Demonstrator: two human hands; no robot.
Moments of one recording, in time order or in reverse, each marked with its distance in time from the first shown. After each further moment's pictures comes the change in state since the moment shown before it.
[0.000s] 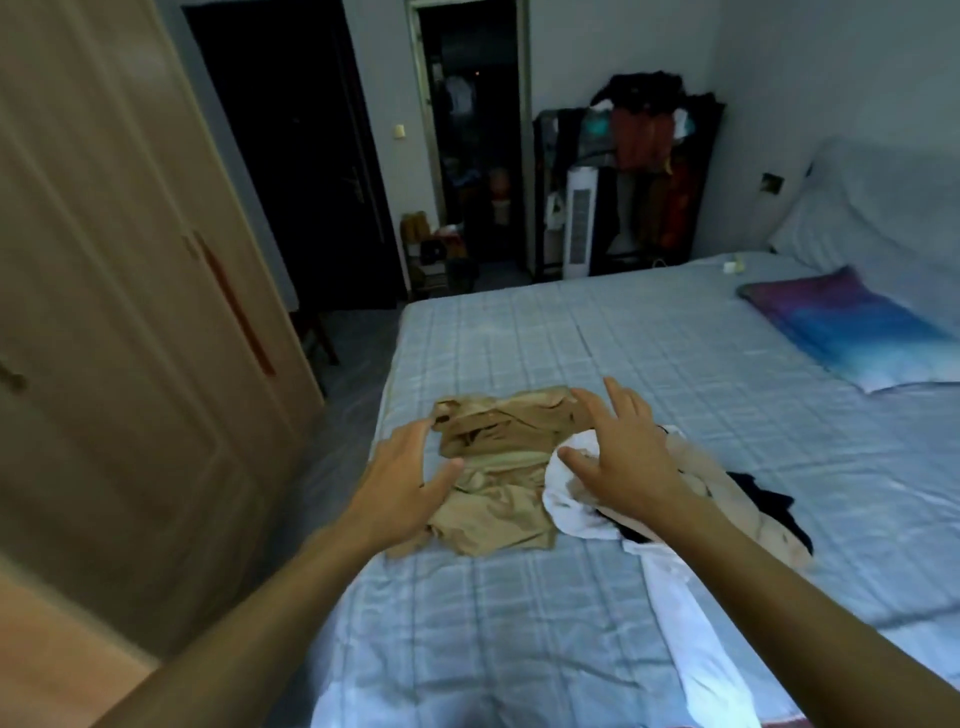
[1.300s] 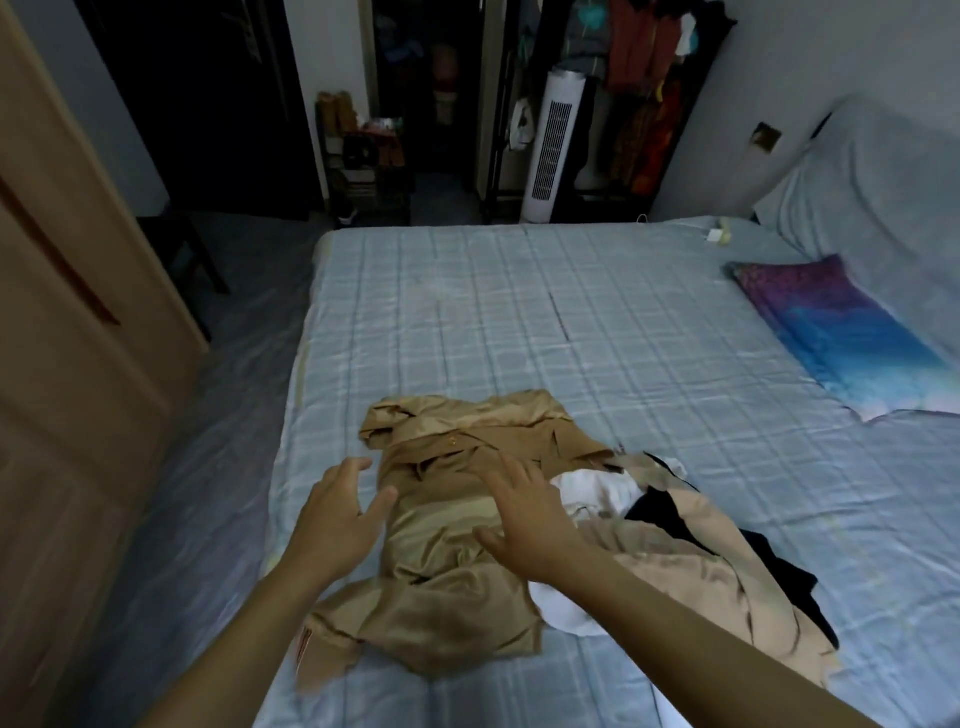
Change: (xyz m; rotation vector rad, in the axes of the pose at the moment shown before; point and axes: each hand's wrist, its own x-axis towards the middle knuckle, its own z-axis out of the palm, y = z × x) left_hand 0.293 -0.205 0.119 -0.269 -0.145 -0.315; right_hand 0.287 0.006 0.211 -0.129 -0.406 -0.057
